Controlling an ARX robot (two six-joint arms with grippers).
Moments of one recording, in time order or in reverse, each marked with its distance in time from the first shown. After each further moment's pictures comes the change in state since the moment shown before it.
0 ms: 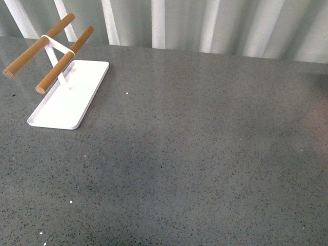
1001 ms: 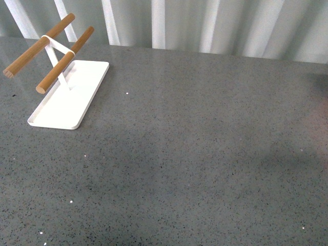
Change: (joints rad) left arm 0.000 0.000 0.000 0.000 0.000 0.000; right arm 0.215 -0.418 -0.132 -0.261 0.210 0.000
